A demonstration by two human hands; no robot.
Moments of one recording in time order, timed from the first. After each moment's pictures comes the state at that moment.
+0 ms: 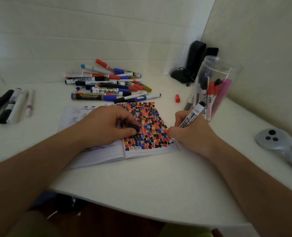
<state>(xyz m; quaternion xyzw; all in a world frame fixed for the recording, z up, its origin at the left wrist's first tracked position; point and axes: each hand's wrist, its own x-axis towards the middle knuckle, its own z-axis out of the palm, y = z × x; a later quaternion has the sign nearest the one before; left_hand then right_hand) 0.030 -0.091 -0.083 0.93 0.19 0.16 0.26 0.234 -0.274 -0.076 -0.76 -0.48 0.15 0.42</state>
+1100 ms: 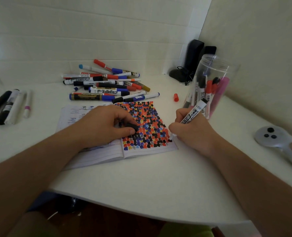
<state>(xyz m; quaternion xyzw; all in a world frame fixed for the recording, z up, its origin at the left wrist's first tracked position) 0.030 -0.091 -0.085 0.93 0.19 0.17 0.26 0.239 -0.274 -0.078 -0.73 -0.47 0.18 0.46</state>
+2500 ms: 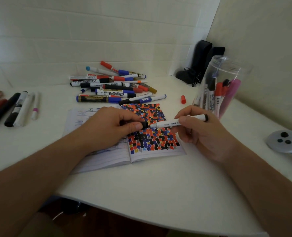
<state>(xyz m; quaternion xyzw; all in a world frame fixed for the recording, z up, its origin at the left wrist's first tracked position) 0.026 -0.096 -0.080 0.90 0.20 0.20 0.32 0.239 -0.277 -0.070 -0.57 -0.44 0.36 0.59</state>
